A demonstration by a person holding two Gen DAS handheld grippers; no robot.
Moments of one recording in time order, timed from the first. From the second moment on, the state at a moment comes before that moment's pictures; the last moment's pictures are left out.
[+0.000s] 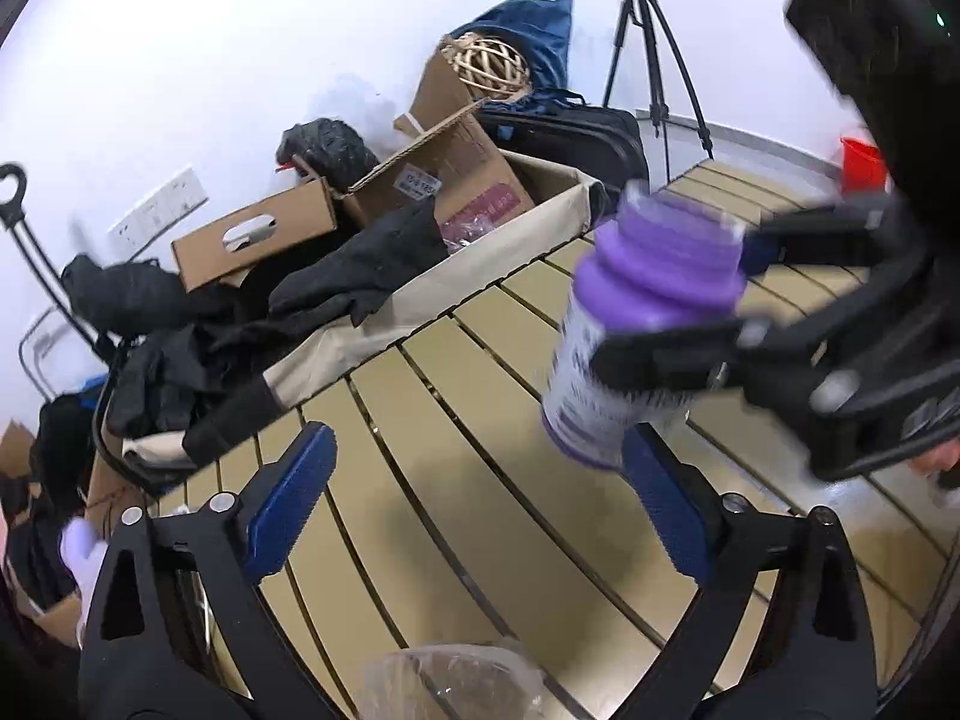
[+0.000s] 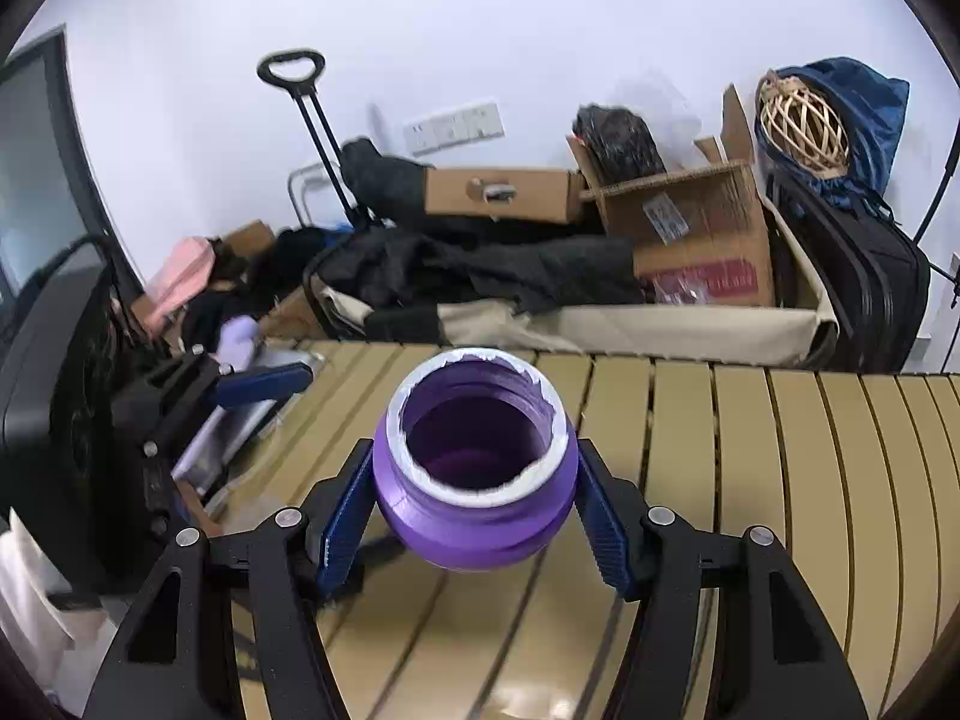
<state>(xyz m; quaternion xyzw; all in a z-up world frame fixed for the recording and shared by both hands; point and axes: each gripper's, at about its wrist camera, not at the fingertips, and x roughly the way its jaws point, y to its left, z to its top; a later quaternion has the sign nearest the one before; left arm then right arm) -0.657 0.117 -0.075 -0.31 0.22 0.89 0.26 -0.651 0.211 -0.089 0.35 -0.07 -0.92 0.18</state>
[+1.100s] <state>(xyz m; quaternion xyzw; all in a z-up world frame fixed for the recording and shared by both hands) -0.450 -0.042 -0.021 -0.35 0.03 0.94 0.02 -0.480 0.236 -0.034 0.40 0.01 -0.91 0.12</state>
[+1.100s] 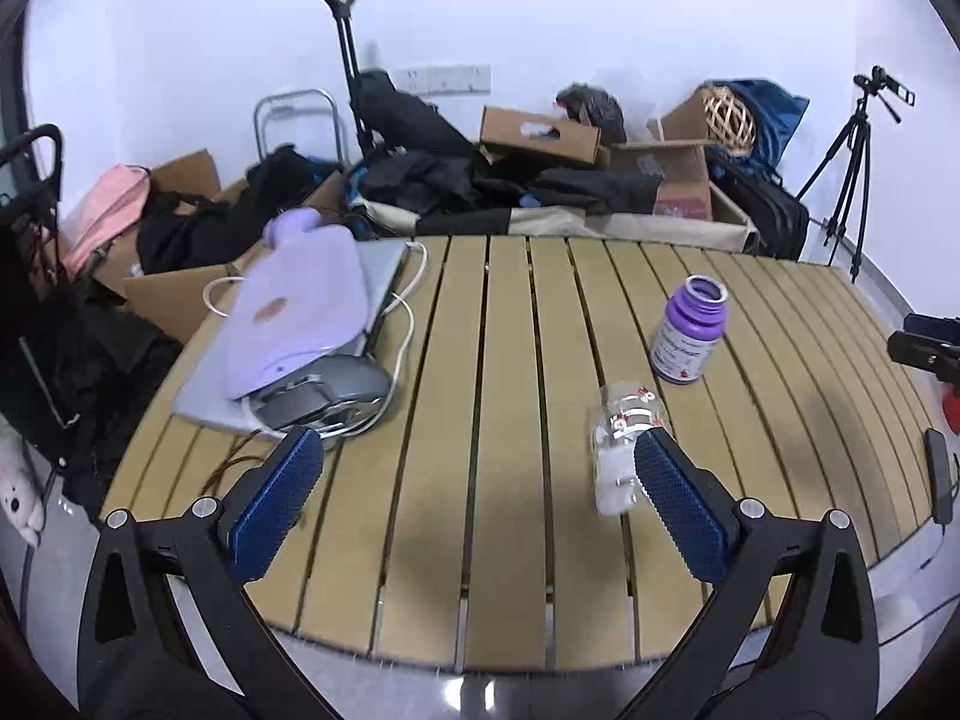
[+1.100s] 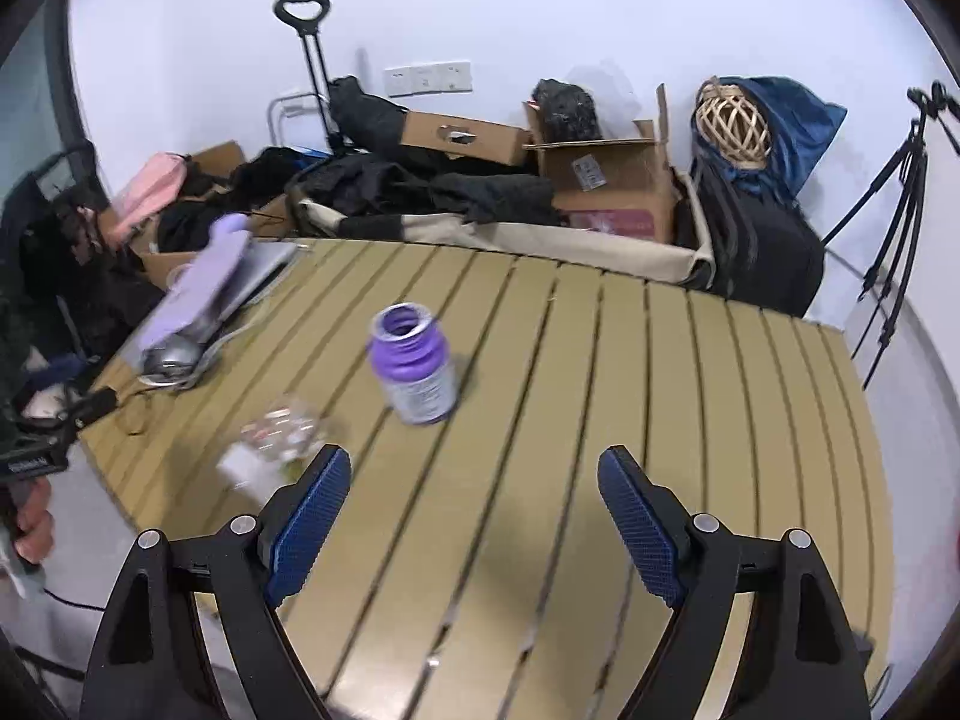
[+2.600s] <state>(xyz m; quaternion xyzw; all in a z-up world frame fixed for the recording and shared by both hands) 0.014 -0.019 0.001 -0.19 -0.03 0.98 -0.04 -0.031 0.204 -0.046 0.26 0.00 -0.94 0.22</state>
